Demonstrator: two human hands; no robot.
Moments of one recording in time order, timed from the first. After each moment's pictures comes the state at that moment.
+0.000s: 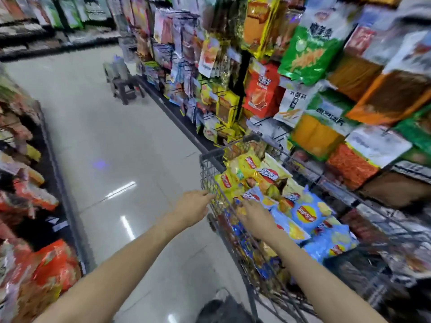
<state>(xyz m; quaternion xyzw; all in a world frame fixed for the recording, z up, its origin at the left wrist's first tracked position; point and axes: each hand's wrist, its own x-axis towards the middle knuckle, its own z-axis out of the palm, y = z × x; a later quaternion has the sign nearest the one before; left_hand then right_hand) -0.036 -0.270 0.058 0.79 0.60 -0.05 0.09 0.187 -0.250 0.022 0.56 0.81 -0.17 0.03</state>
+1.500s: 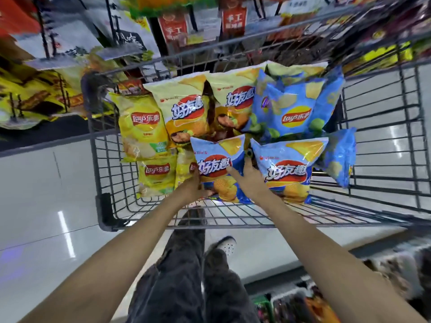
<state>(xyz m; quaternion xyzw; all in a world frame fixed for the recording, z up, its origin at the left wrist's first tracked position) 0.059 0.016 -0.210 0.74 0.27 -0.36 0.50 0.181 -0.139 -0.144 0.88 0.10 -0.42 -0.22</state>
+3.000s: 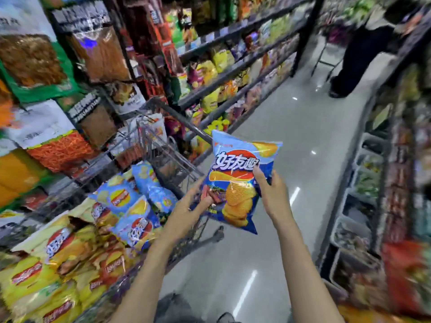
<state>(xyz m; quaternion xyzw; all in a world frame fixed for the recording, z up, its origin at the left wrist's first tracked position) 0.159 -0.315 0.089 0.77 -0.08 -0.11 0.62 0.170 -0.533 0.127 0.76 -0.14 0.09 -0.63</state>
